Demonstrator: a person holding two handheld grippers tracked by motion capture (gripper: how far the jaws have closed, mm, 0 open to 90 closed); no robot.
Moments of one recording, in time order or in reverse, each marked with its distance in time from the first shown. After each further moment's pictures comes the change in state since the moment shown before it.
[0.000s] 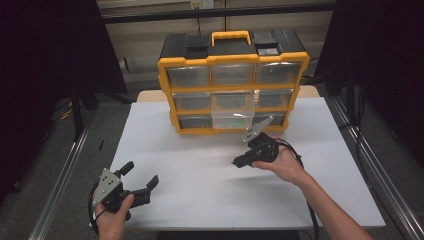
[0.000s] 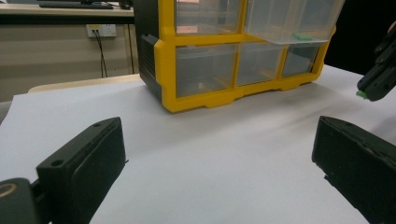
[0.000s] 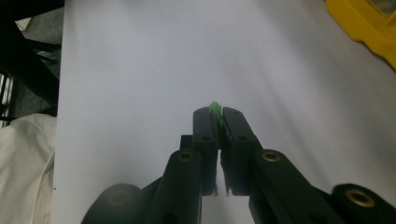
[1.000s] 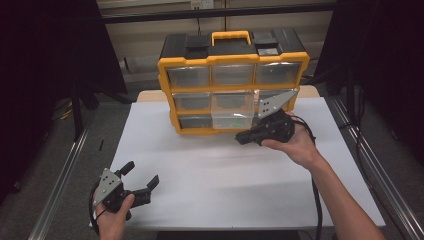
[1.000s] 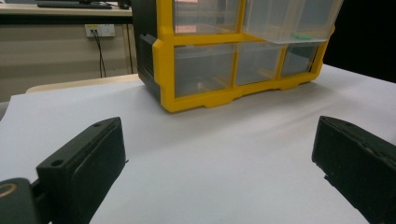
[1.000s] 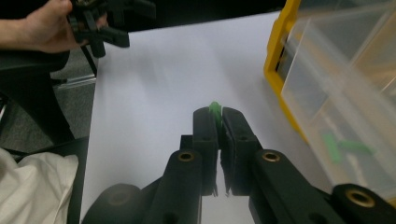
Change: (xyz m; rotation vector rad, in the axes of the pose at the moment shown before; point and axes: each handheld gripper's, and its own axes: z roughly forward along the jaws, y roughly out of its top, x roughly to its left) left arm 0.000 0.000 0.001 -0.008 -0.004 0.002; right arm 0.013 0.052 -0.081 -0.203 -0.047 -0.117
